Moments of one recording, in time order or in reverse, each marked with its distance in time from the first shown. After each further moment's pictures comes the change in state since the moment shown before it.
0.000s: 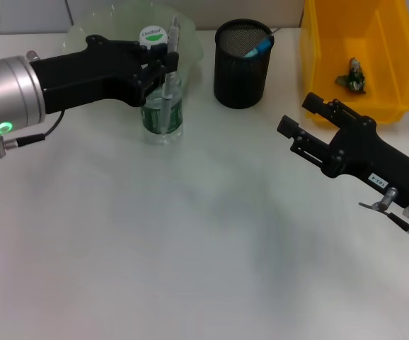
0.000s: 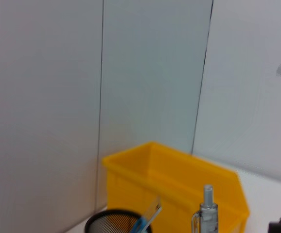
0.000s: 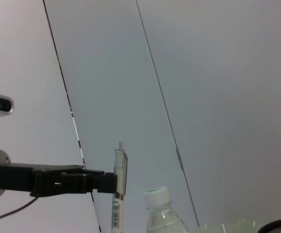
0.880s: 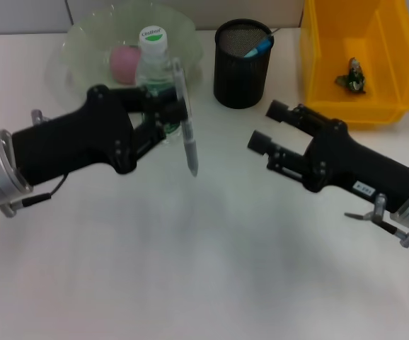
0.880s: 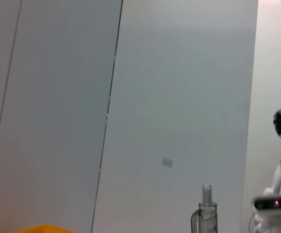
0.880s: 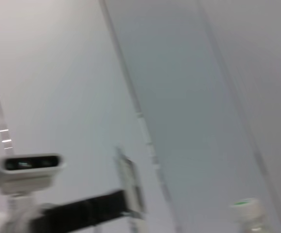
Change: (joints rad) left arm -0.119 0.007 -0.207 -0.657 -0.368 0.543 0.642; right arm 0.029 -0.013 -0.106 -0.063 -0.052 -0.106 0.129
